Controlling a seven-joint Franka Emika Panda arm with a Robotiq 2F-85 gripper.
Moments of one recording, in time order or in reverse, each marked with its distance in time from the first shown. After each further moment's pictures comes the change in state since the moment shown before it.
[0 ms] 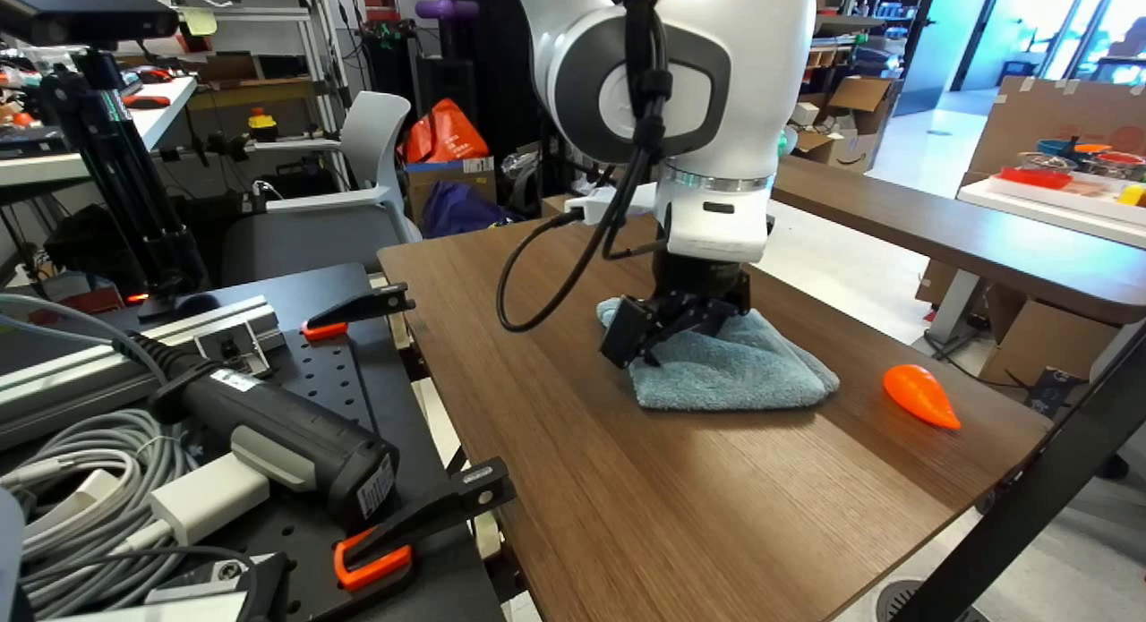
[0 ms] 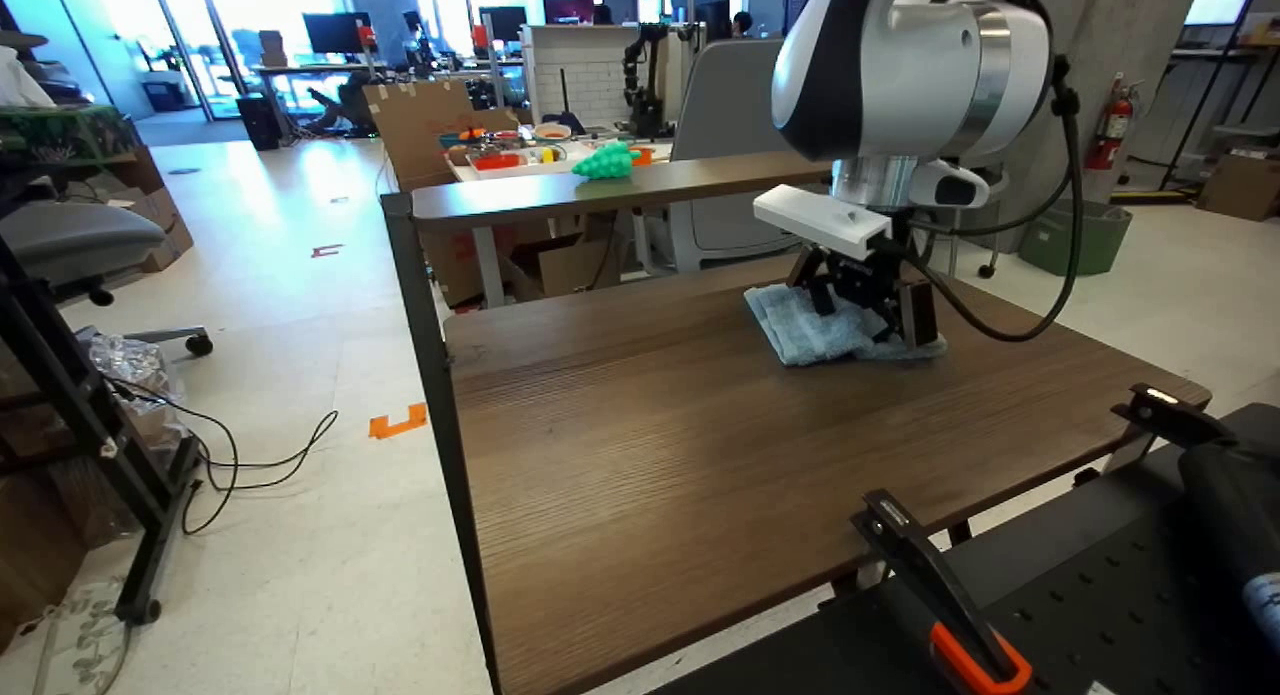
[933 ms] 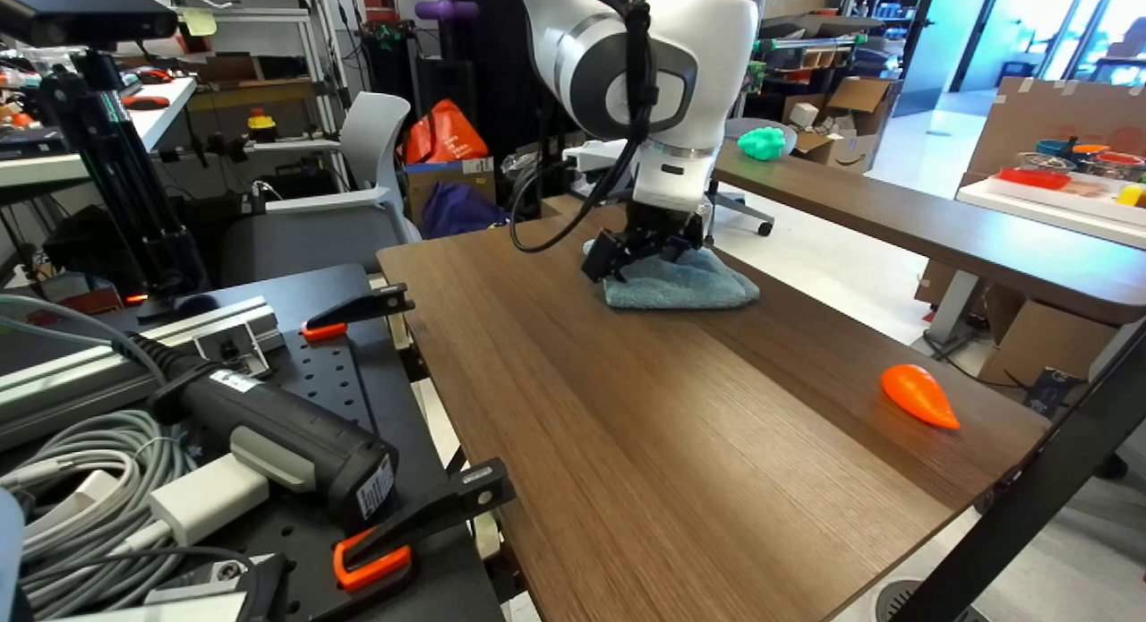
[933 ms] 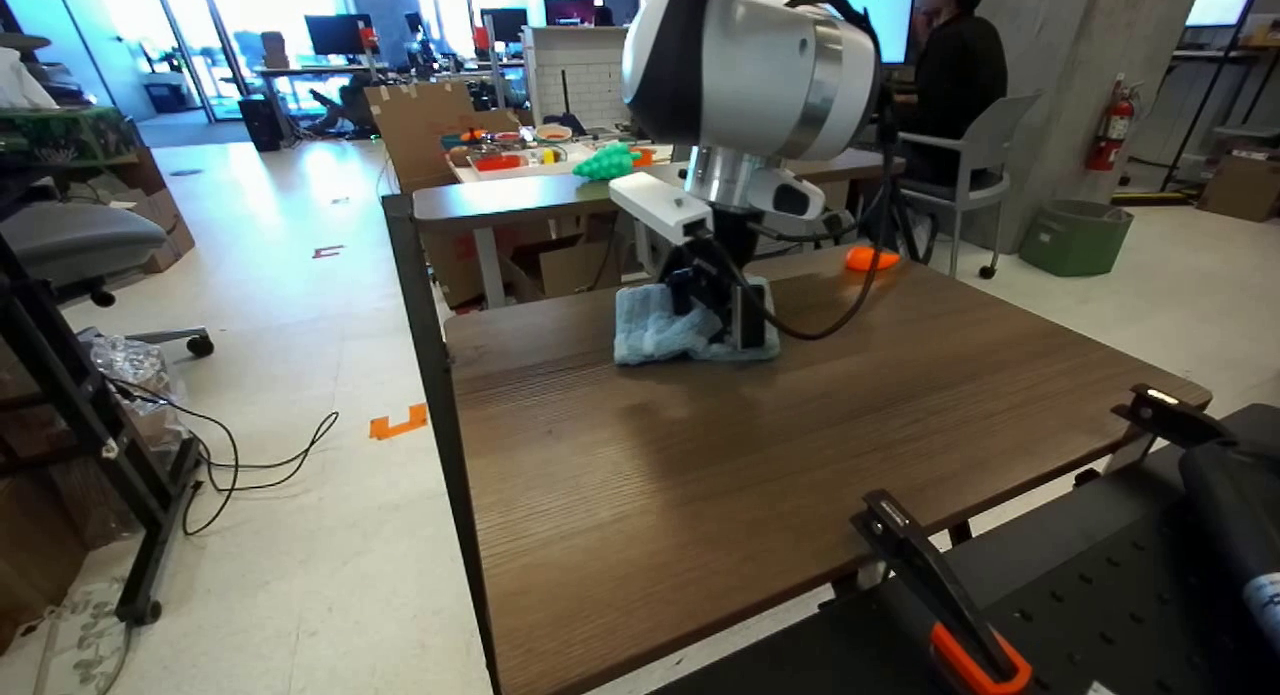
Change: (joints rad) arm -0.018 0.118 0.211 0.267 0.006 -0.087 0.172
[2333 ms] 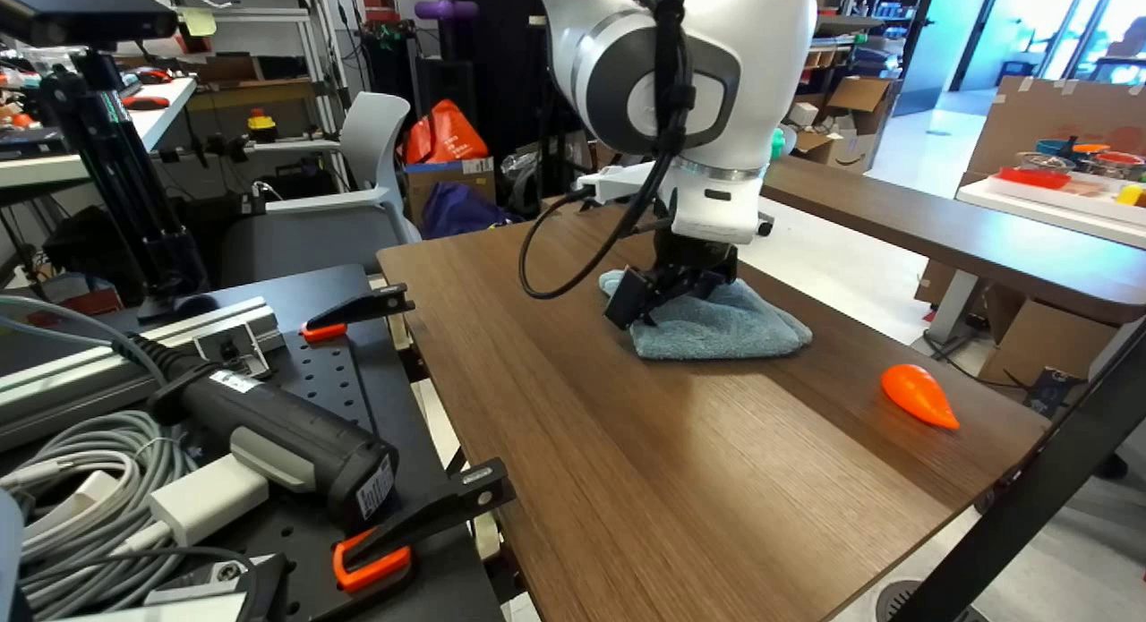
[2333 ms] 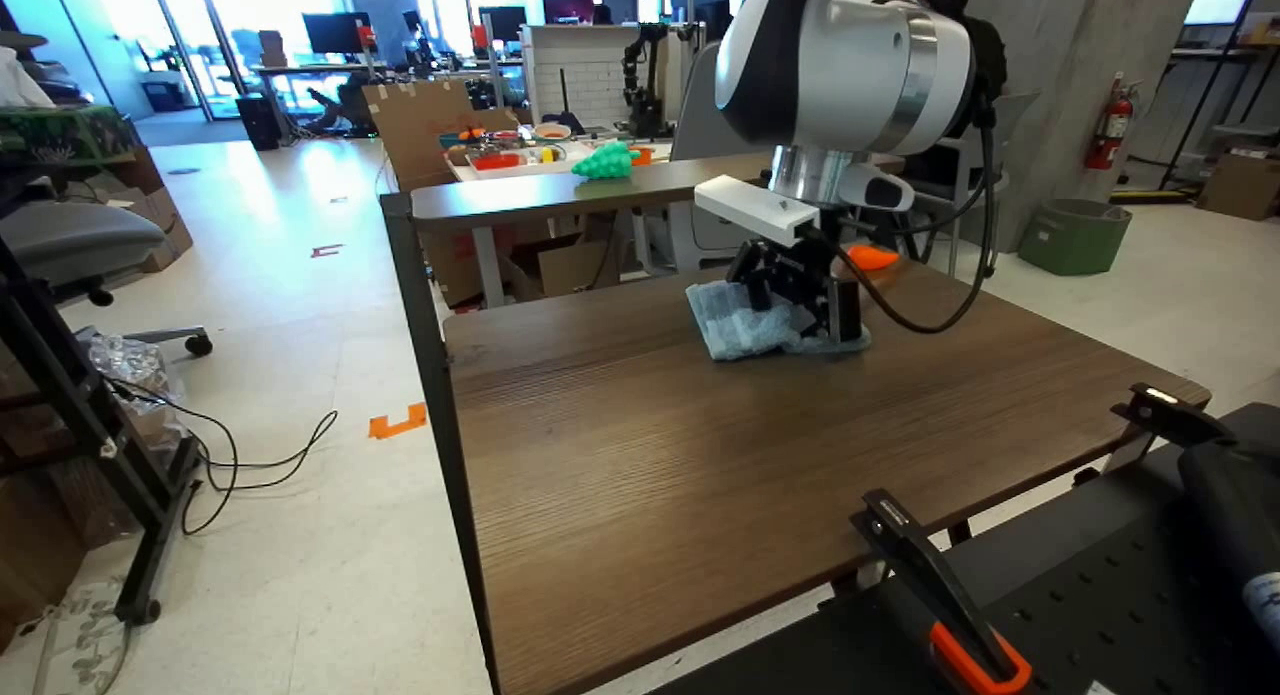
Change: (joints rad) arm -0.071 -0.064 -0.056 -0.129 -0.033 0.027 -0.148
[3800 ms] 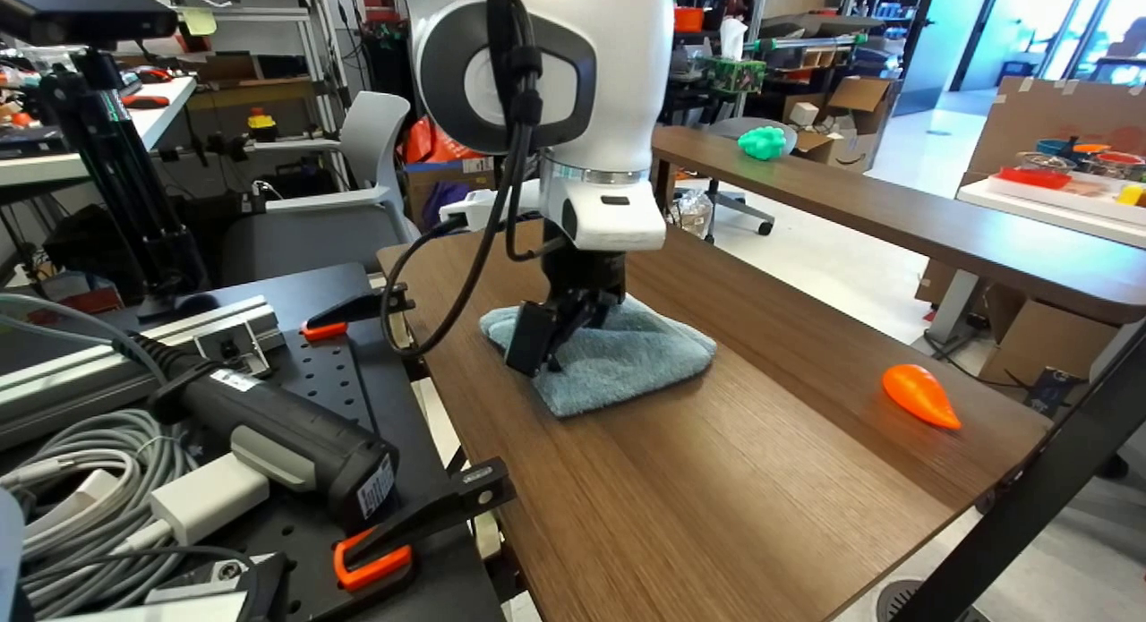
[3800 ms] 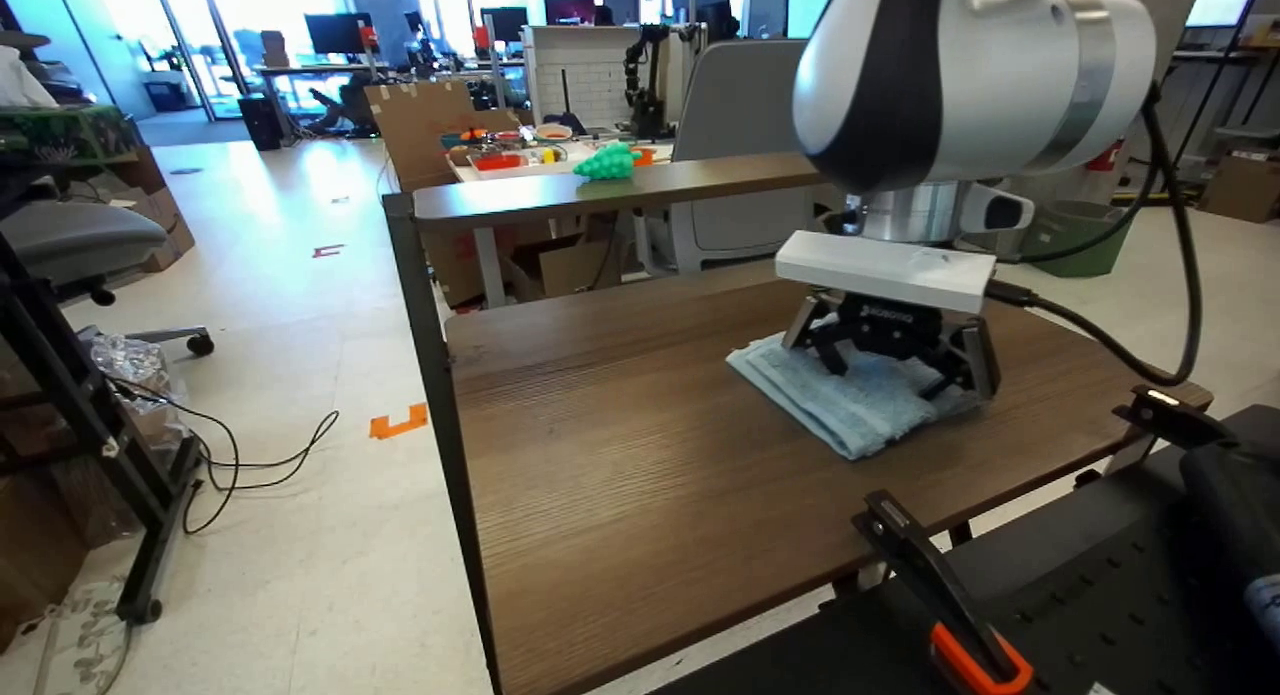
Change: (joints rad) arm 0.142 -0.203 -0.109 -0.429 -0.068 0.144 -0.291
